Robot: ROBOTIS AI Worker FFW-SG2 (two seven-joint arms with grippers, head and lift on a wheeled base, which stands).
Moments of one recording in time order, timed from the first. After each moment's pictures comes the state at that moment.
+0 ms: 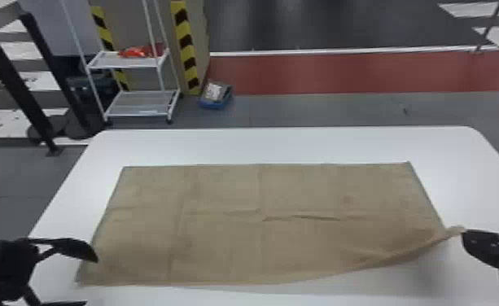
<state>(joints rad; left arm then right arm) 0.42 0.79 0.32 -1.73 -0.25 -0.26 -1.27 0.37 -0.05 -0.27 -2.31 0.35 0.87 0.65</state>
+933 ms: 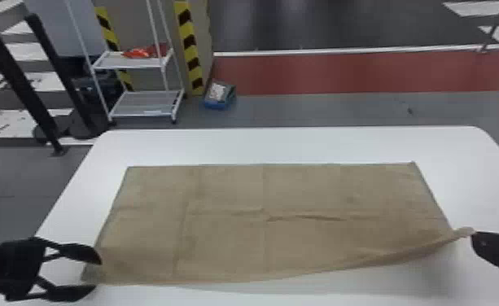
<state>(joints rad) 0.34 0.81 0.26 -1.58 -0.31 -0.34 -1.18 0.37 -0.05 -0.28 -2.32 0.35 0.87 0.65</state>
